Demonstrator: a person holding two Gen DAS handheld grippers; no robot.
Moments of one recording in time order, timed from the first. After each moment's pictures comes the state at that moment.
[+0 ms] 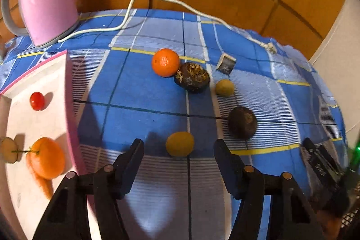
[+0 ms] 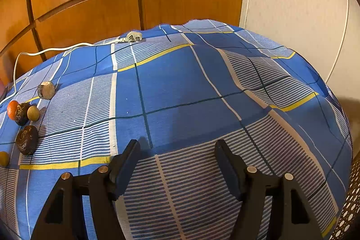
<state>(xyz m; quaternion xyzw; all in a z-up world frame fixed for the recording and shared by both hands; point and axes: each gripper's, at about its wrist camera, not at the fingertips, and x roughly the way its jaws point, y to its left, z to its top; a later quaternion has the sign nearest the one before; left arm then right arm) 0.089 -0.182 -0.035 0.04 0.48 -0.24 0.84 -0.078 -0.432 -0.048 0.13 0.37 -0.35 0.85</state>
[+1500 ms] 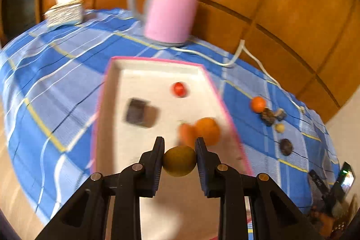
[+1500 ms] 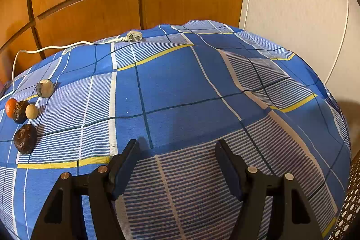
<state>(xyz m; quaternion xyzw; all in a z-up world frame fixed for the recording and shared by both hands) 0.051 0.025 -0.002 -0.11 0.42 -0.10 0.90 -0.077 -0.431 -0.050 0.13 0.37 -0.35 0.85</state>
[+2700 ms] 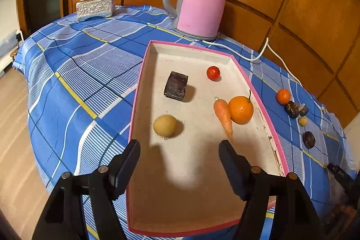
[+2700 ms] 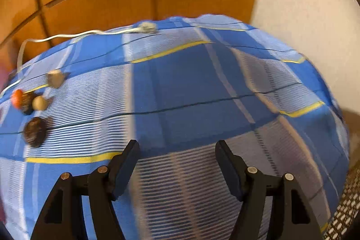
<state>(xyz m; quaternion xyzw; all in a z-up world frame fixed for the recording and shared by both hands) 0.014 0.041 -0.026 -0.10 0.41 -0.04 0.90 -0.060 -0.421 -0.040 0.12 0.41 -0.30 0.85</state>
